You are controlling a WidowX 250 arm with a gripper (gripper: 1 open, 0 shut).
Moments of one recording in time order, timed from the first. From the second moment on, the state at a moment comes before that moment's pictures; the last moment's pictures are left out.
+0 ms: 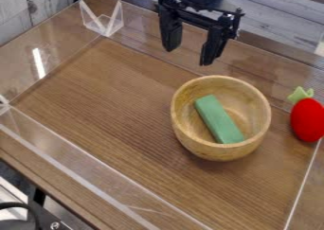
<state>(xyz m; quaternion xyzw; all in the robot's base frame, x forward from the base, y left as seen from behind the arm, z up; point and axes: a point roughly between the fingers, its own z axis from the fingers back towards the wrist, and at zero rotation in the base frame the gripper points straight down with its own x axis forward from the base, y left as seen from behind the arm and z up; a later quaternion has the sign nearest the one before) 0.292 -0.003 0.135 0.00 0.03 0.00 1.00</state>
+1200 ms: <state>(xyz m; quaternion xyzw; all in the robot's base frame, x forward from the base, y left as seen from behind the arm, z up) 0.280 -0.025 0.074 -0.03 0.04 0.34 0.94</state>
